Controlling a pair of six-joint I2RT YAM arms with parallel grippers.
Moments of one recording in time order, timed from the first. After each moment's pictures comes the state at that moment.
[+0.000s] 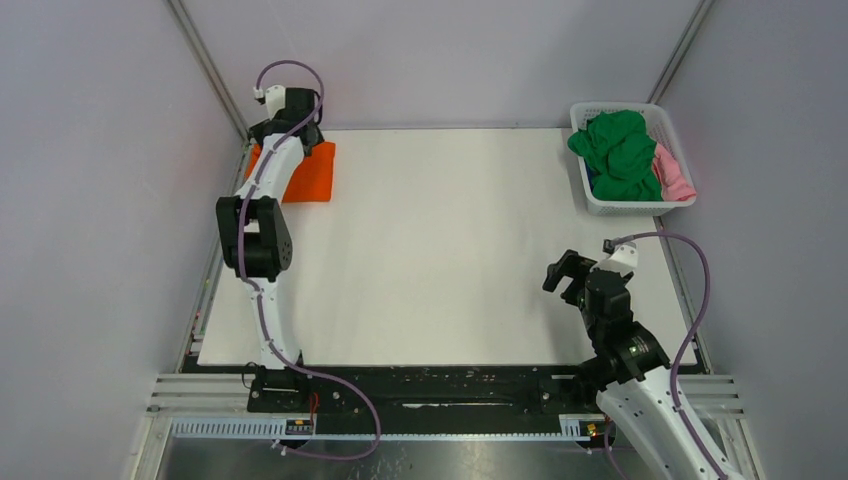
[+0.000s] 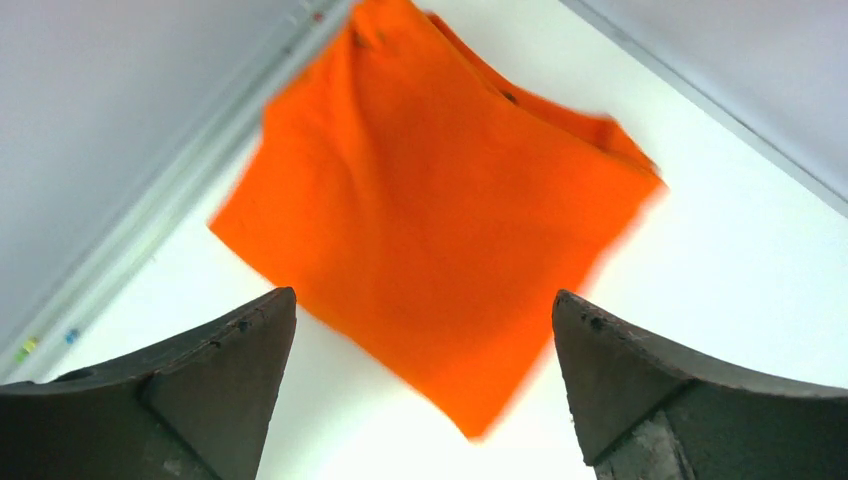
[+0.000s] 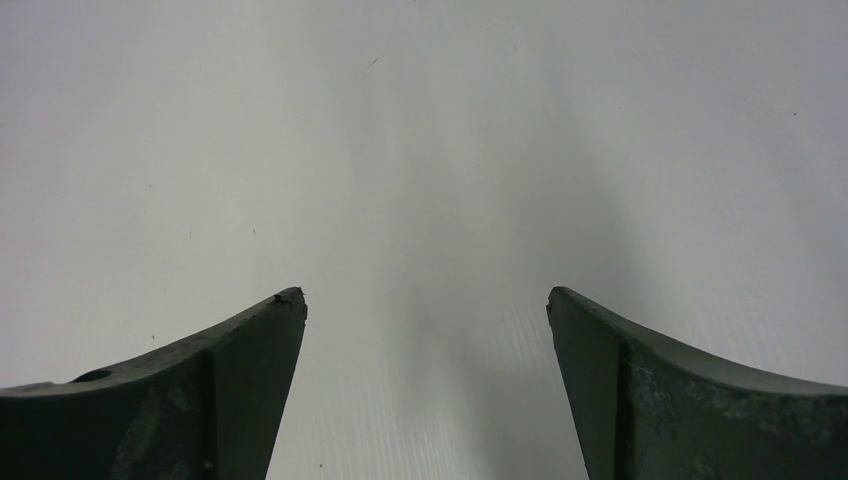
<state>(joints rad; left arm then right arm) 0.00 2.22 2.03 -0.59 -0.62 -0.44 0.38 0.40 0.40 -0.47 0.40 0.51</state>
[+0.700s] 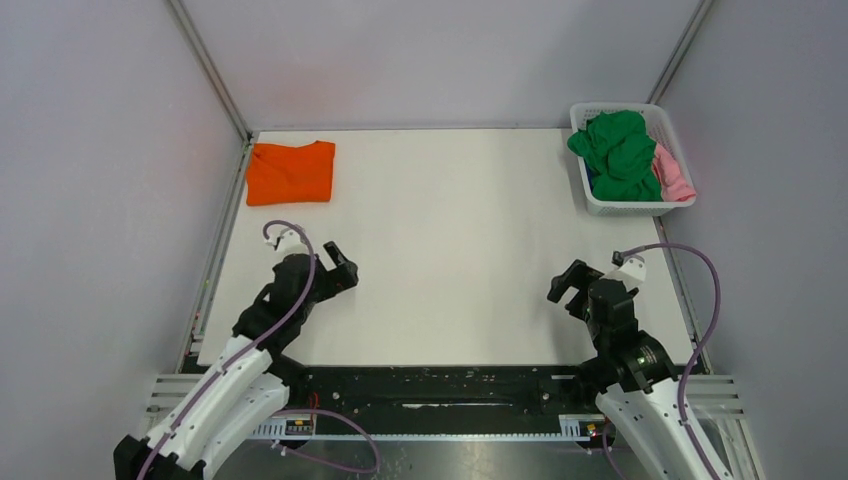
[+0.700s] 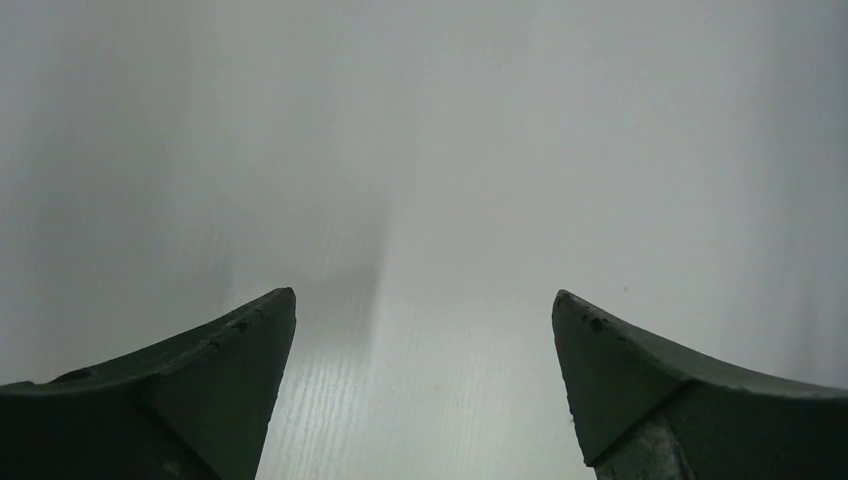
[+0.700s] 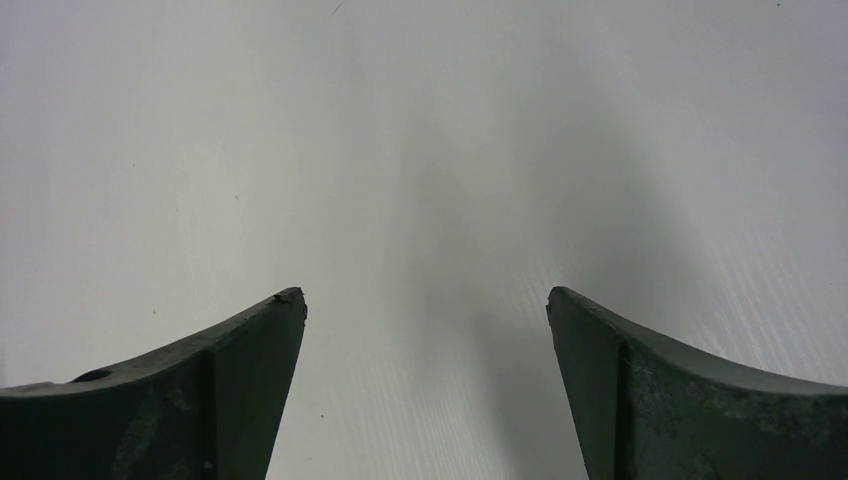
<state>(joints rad) -0.44 0.67 0.46 -0.42 -0.28 -0.70 0.38 0.31 0.42 -0.68 0.40 0.65</state>
